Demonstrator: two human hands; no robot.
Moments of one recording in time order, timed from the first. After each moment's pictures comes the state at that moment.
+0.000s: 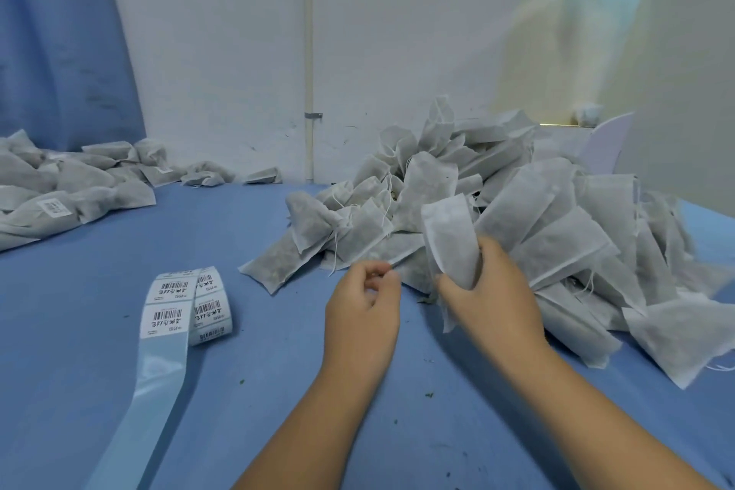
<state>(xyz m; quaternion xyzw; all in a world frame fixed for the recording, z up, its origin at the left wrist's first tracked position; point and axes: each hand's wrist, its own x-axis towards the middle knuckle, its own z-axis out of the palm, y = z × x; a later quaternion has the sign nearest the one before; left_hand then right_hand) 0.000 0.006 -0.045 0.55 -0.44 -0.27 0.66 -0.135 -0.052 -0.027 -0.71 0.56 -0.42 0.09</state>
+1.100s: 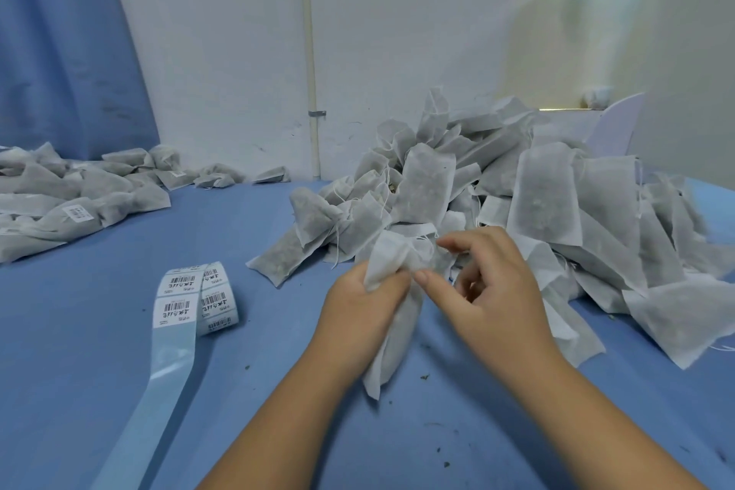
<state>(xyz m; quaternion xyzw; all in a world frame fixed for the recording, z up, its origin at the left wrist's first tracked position) 0.001 0.026 -0.029 0.56 -0.49 -0.33 0.58 -0.143 -0.010 -0.021 -0.76 0.34 -0.55 0.10</state>
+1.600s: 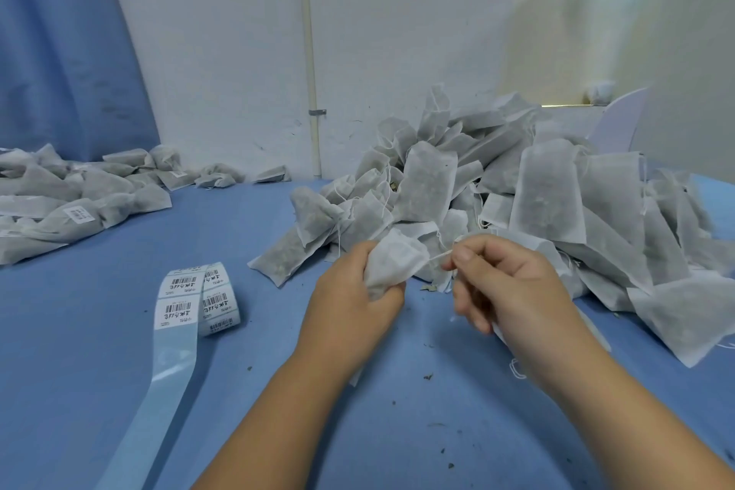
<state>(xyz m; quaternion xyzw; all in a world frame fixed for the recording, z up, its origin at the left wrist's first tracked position) 0.015 0.023 -0.032 0.60 -0.59 -0.11 0.53 -0.155 -0.001 -0.003 -0.66 0.30 -0.50 0.47</state>
